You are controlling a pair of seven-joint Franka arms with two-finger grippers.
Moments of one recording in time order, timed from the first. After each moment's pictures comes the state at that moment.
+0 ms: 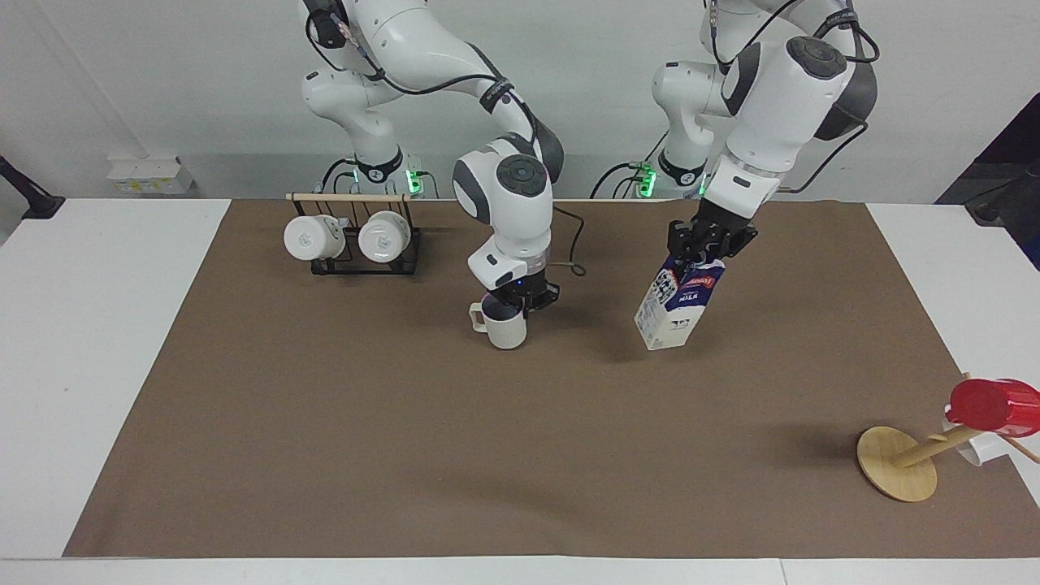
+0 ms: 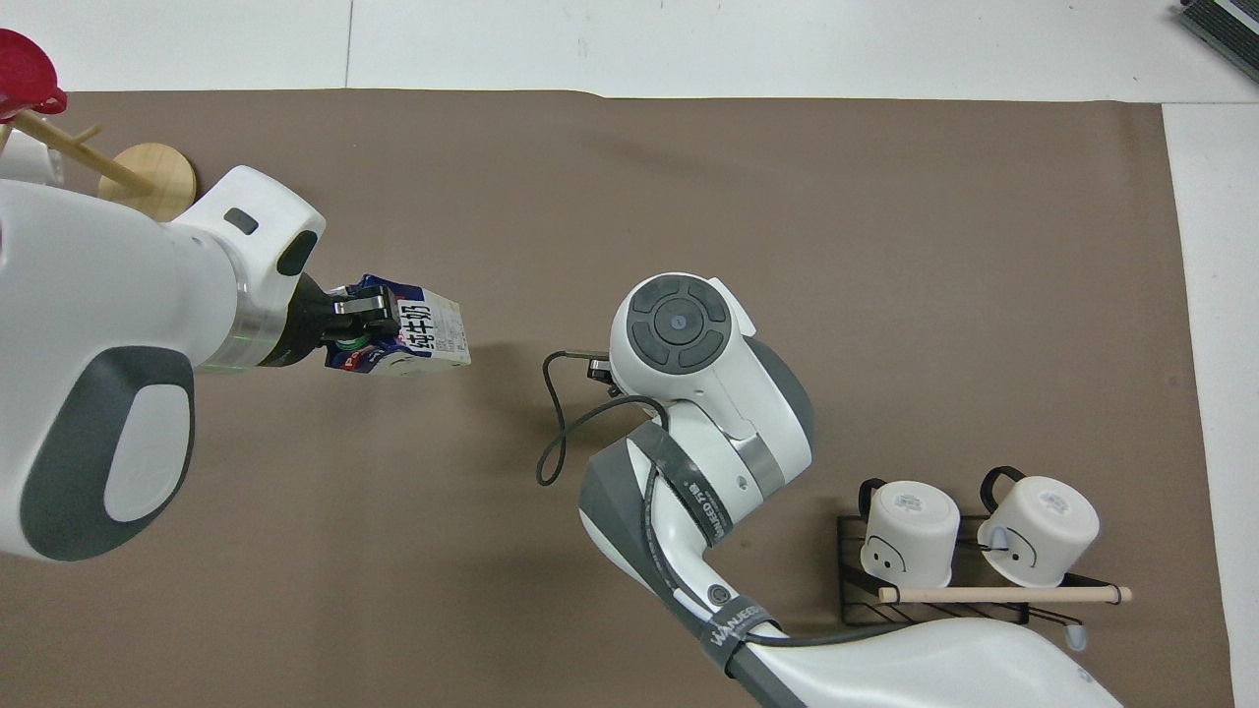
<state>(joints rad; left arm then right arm) -0.30 -0.04 -0.03 -1.86 -0.15 1.98 -0.39 0.51 0.38 0.09 -1.72 -0.03 2.11 0.79</state>
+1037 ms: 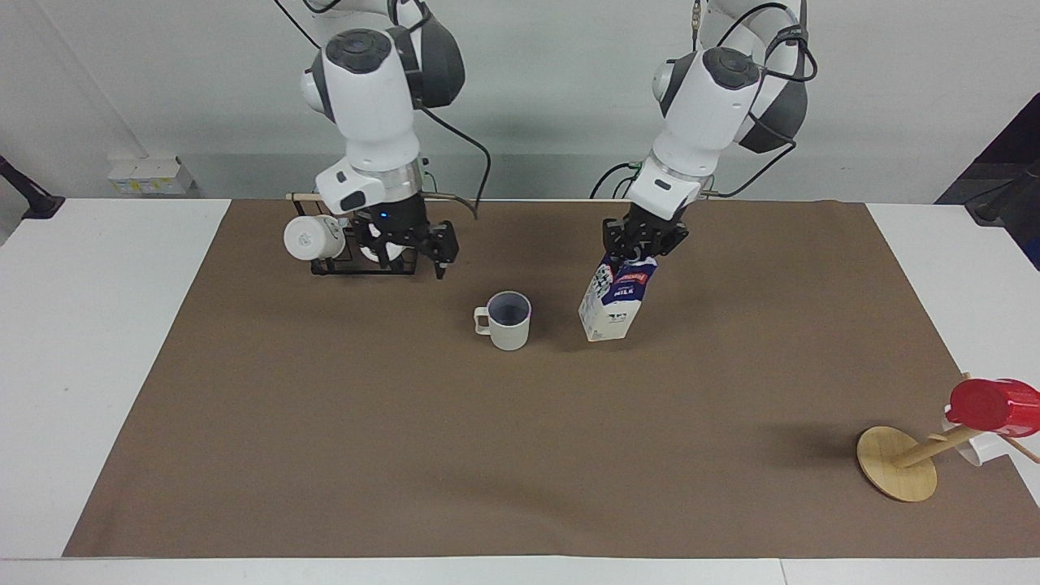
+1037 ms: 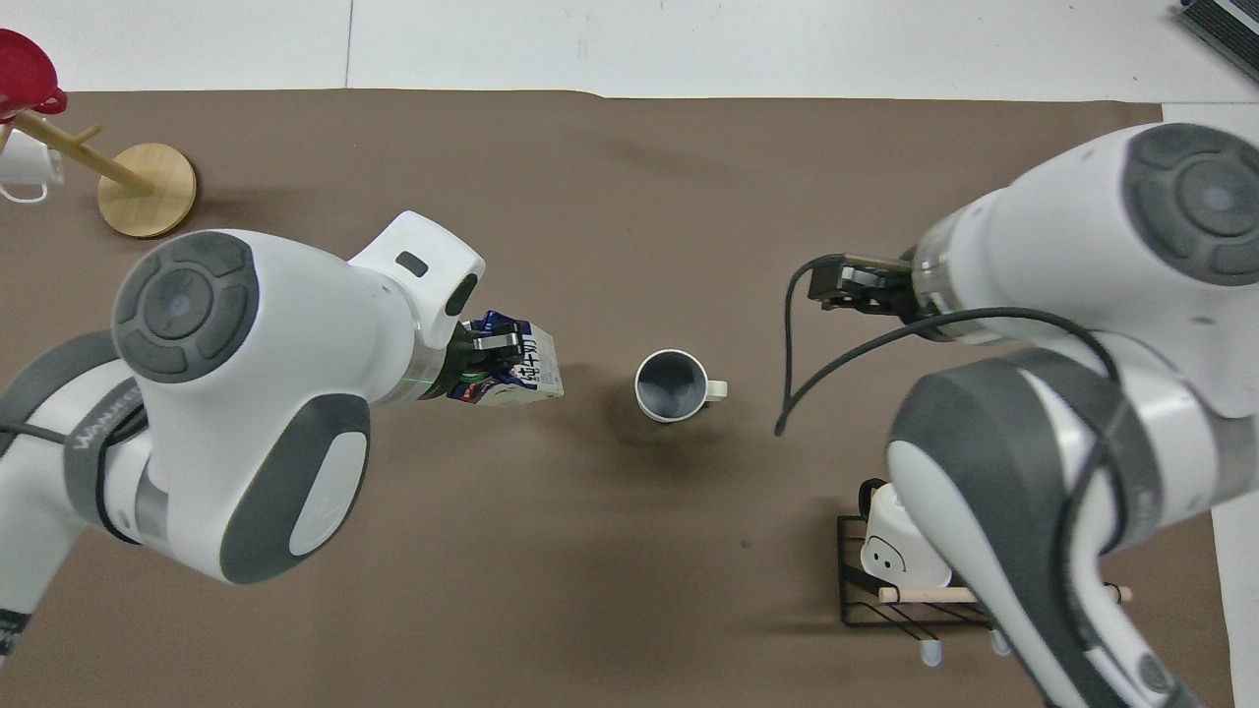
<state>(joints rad) -0.47 0.02 -0.04 -1.86 -0.16 2.02 -0.54 0.17 0.04 0.08 -1.68 -0.03 1.81 0.50</state>
